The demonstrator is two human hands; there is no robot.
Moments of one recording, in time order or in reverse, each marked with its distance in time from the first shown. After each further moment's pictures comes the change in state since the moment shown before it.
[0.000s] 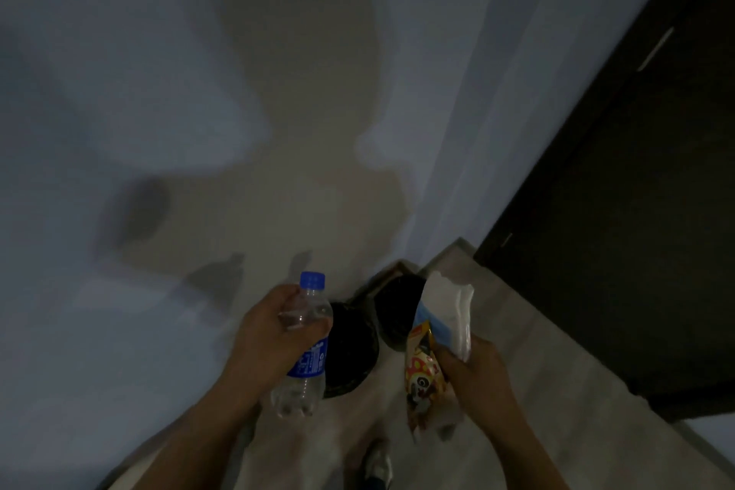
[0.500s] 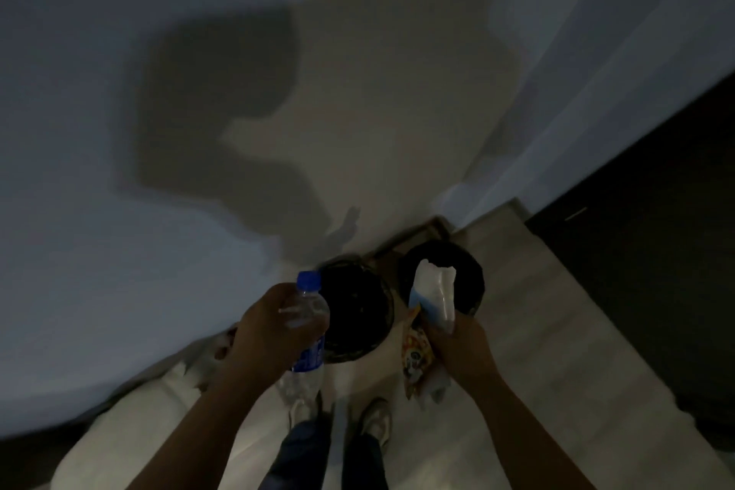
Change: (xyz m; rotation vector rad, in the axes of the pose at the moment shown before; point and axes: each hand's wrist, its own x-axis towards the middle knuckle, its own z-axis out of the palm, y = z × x) left_hand 0.125 -0.078 0.062 0.117 0.047 -0.288; right_hand 0.199 0.070 0.062 -0.157 -0.315 0.155
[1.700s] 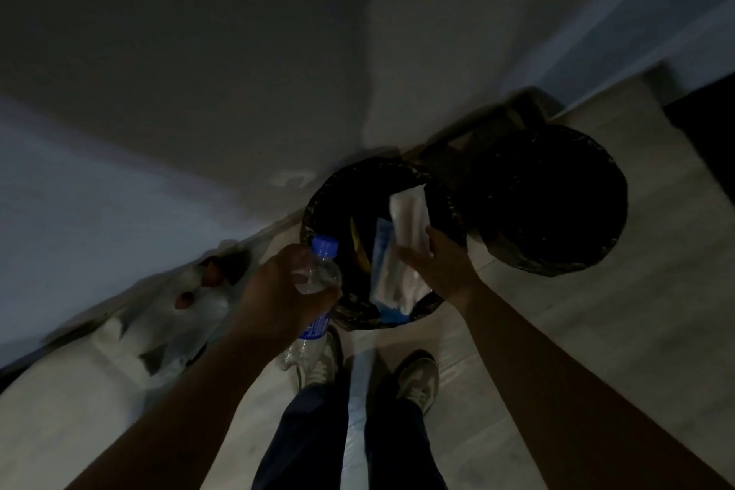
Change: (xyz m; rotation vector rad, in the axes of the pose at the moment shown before) left_hand 0.221 -0.286 0.109 0.205 -0.179 -0.122; right_hand 0.287 0.197 0.251 -0.139 -0.291 0.152
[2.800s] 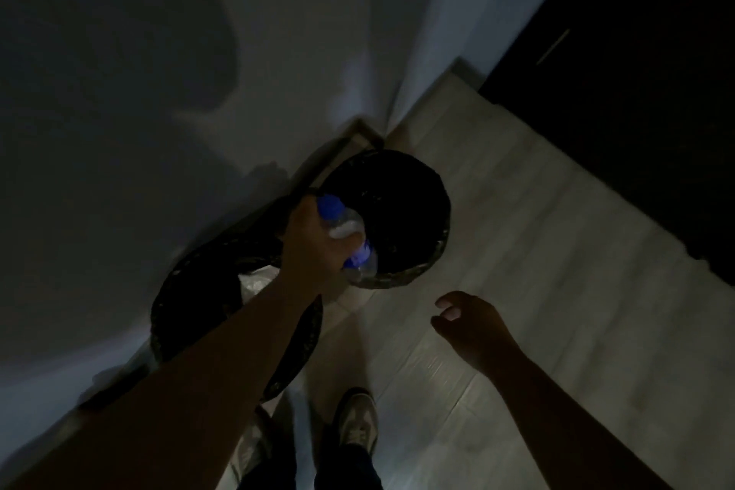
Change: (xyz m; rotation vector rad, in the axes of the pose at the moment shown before) left_hand 0.093 0.215 0.185 0.035 0.068 0.362; right_hand -0.110 0.138 -0.184 0.030 0.282 0.229
